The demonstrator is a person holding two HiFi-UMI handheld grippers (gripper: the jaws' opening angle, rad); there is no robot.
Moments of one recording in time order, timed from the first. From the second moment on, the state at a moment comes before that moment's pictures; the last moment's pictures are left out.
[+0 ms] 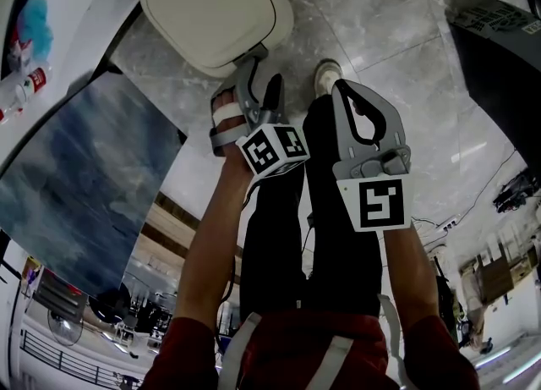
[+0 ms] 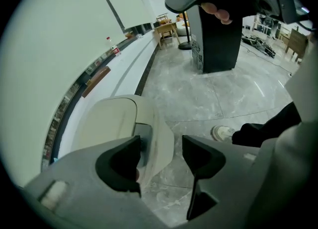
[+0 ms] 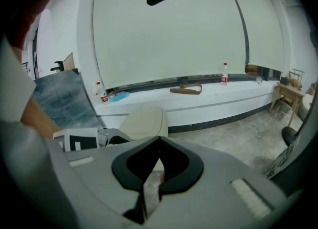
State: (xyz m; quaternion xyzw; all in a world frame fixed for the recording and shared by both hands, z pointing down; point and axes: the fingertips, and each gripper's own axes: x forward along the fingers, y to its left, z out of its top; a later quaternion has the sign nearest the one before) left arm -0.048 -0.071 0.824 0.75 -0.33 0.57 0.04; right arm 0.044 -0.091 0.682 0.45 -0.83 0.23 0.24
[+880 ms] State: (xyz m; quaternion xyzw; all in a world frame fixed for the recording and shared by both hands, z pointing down) left arm -0.050 -0.073 0.823 0.75 -0.34 0.57 0.03; right arm 0.039 -0.098 0.675 0.46 -0.83 0.21 0.24
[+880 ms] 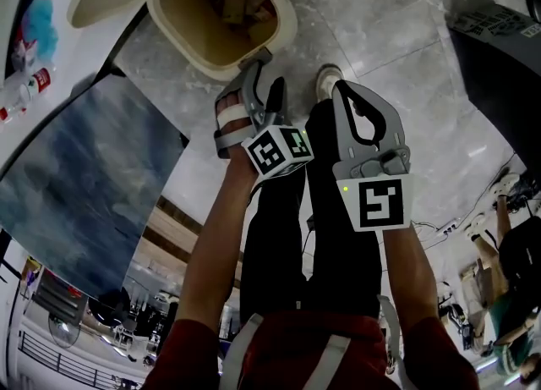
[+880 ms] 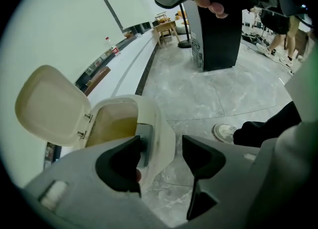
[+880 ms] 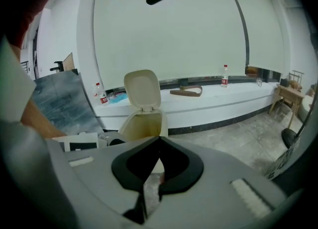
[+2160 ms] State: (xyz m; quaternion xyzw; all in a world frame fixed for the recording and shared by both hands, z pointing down) left arm -0.089 -0.038 0.657 0.75 -0.41 0.52 0.10; right arm 0.034 -0.074 0.512 0.48 -0.83 0.14 0.24
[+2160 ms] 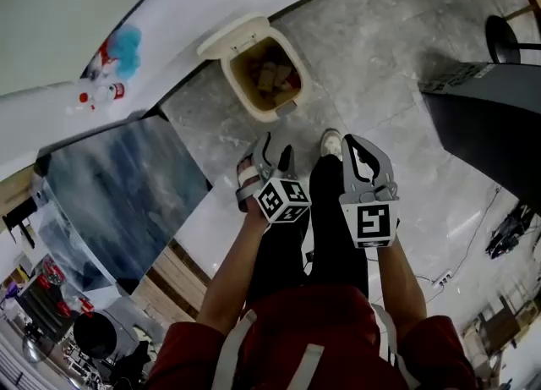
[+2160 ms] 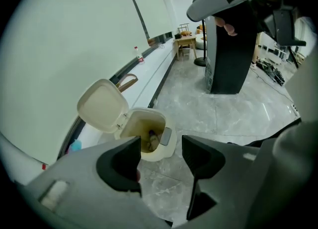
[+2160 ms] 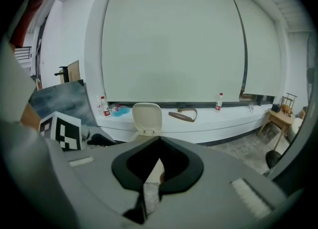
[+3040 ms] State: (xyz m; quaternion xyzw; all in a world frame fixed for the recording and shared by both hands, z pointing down) left arm -0.145 -0.002 0.409 0.77 -0.55 0.31 0.09; right arm 0.014 -0.018 0.318 0.51 -0.84 0.04 0.18
